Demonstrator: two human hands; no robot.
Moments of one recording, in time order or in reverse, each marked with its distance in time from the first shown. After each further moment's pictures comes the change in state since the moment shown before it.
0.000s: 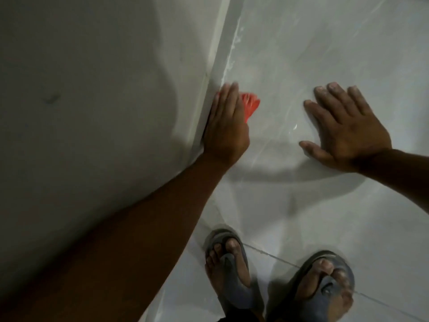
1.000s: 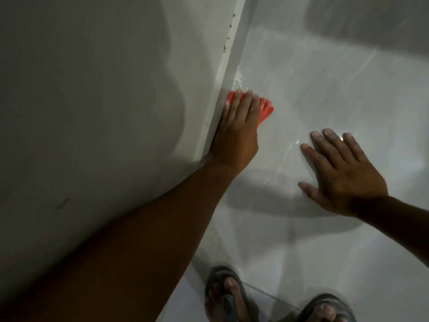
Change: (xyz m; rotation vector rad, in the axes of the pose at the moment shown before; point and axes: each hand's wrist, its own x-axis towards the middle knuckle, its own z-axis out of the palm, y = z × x) left_hand 0.078 0.003 0.009 -0.012 -0.067 0.045; right_hand 0.002 -0.002 -0.003 -0.022 -0.030 0.004
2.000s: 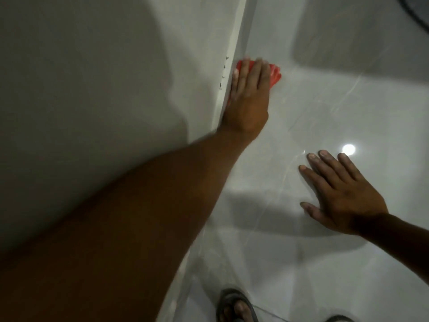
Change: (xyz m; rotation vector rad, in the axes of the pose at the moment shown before) left_hand 0.114 0.011 -0.017 0.100 0.034 0.118; right_hand -0.002 -0.001 -0.002 0.010 -0.048 0.000
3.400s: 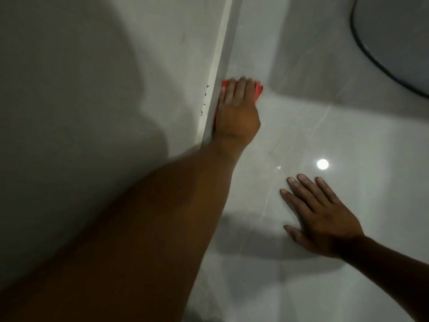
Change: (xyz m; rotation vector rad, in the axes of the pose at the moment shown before) left_hand 0.044 0.003 0.017 -0.027 -0.057 -0.098; right_hand 0.000 0.001 0.000 -0.001 0.017 0.005
